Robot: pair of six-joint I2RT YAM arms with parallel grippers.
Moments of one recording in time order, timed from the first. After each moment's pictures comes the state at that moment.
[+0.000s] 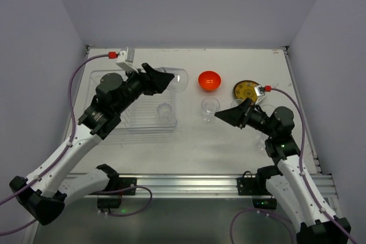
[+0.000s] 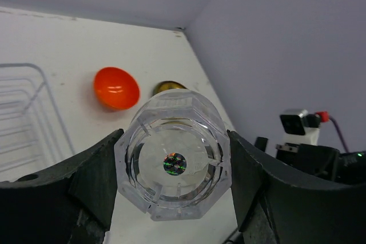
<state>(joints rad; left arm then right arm) -0.59 1.01 1.10 -0.17 -0.02 -0.63 0.16 0.61 0.48 0.07 -0.78 1.01</state>
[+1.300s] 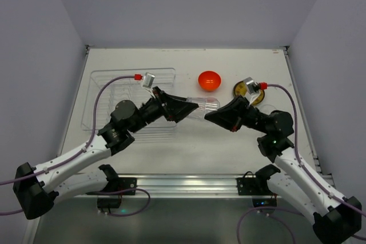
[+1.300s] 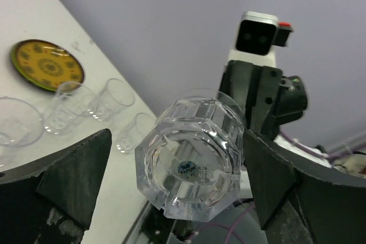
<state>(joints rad) -0.84 0.96 0.72 0.42 0.17 -0.87 0.48 0.77 0.53 0.75 -0.82 1.11</state>
